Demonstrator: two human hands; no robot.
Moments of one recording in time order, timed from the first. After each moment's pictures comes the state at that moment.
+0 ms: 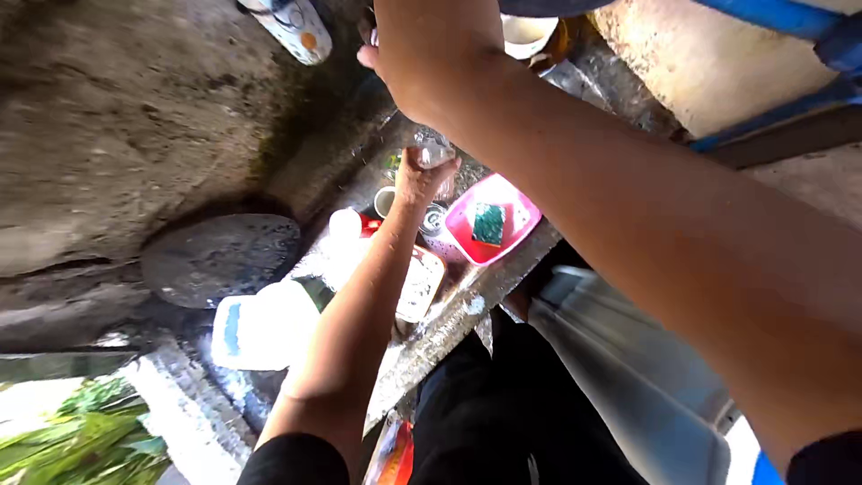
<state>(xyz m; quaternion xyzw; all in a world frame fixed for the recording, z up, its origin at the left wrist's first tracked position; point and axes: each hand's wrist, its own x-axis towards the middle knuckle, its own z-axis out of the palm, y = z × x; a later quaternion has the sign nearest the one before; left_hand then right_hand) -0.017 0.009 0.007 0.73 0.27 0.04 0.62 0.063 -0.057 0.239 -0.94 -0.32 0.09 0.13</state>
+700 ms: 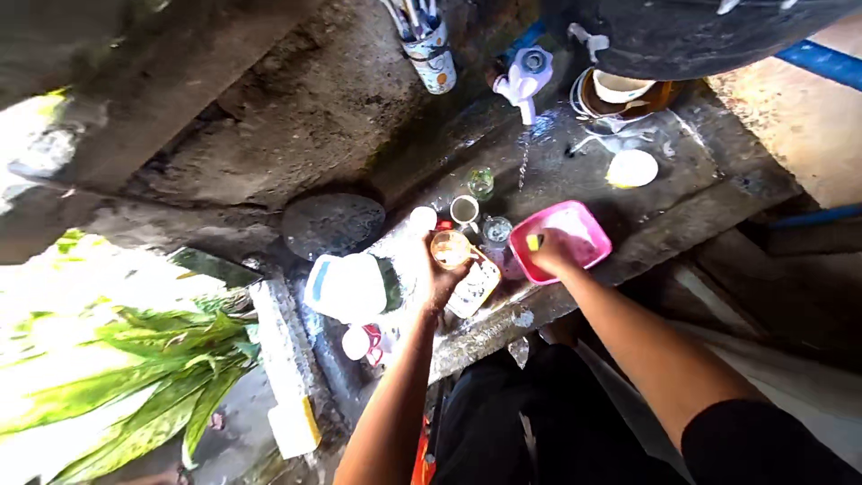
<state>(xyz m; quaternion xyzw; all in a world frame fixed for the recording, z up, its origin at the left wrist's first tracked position) -0.208 0.023 0.019 0.76 0.32 0.16 0.54 -0.015 -0.165 -0.070 -0.85 -0.08 0.45 0.25</state>
